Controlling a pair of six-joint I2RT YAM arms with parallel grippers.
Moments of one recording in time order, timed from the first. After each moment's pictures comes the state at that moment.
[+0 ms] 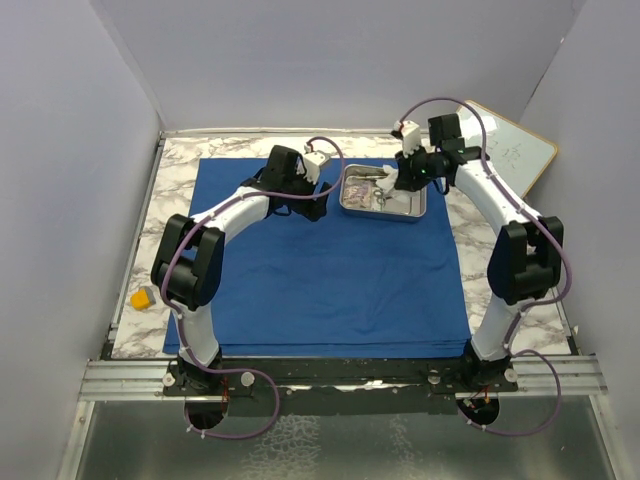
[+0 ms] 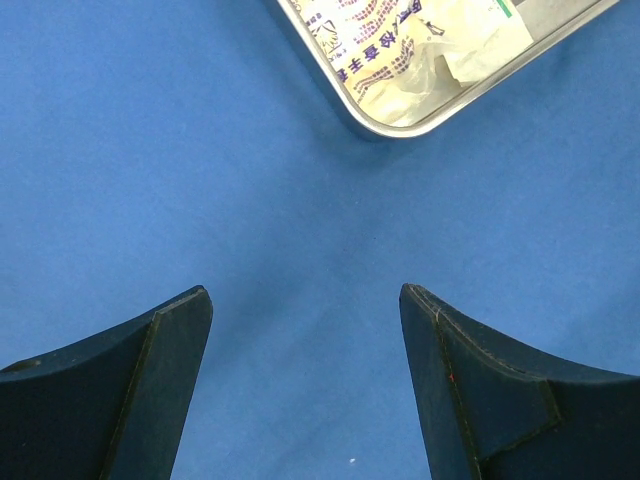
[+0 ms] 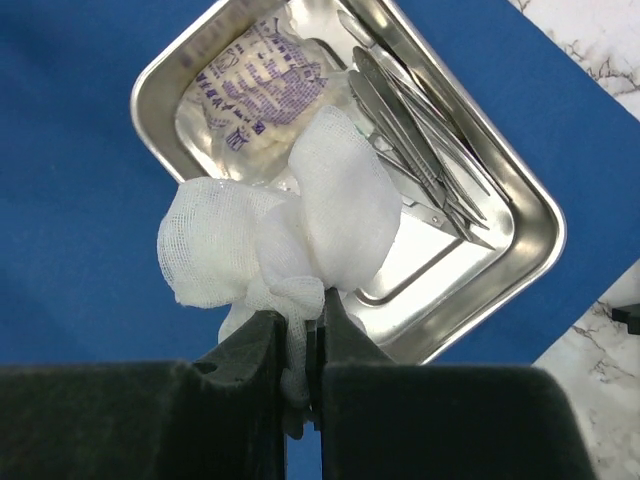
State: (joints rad) left arm -0.41 1.87 1.35 -0.23 0.34 0.12; right arm 0.20 1.87 1.61 -0.58 -0.38 -0.37
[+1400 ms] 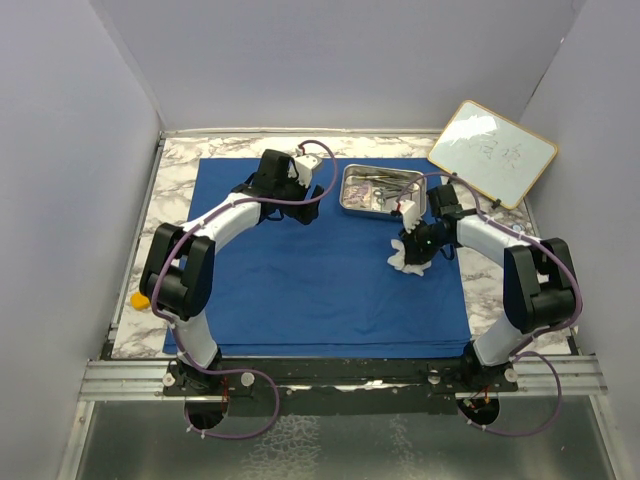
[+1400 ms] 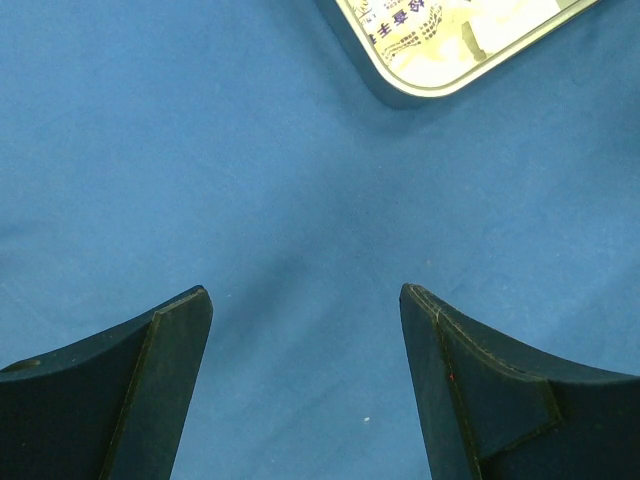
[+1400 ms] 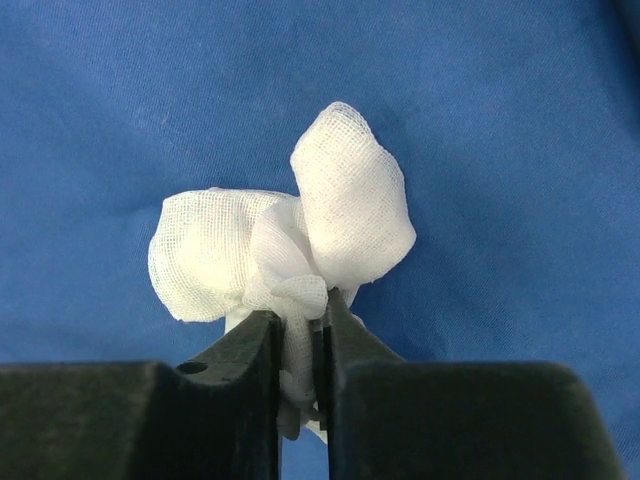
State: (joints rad) left arm -0.40 1.78 1.26 -0.22 0.30 0.14; right arm 0.20 1.64 0.93 -0.48 -0.39 -0.53
